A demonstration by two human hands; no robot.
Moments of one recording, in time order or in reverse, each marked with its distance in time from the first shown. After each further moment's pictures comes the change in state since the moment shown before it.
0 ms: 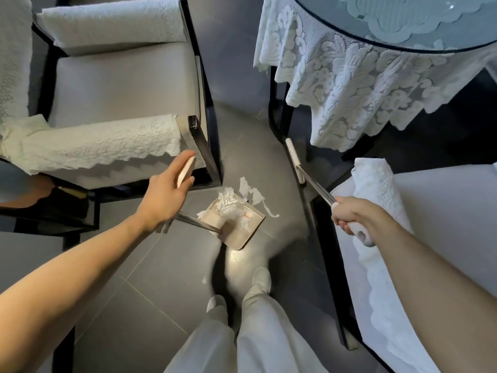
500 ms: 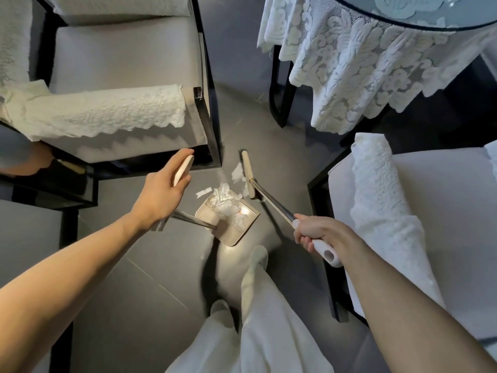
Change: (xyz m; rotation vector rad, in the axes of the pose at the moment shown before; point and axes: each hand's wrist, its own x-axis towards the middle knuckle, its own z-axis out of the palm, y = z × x) left_hand -0.063 -0.018 0.008 -0.020 -0.010 -0.037; right_hand -0.012 0.059 0.088 0.008 -0.253 0.078
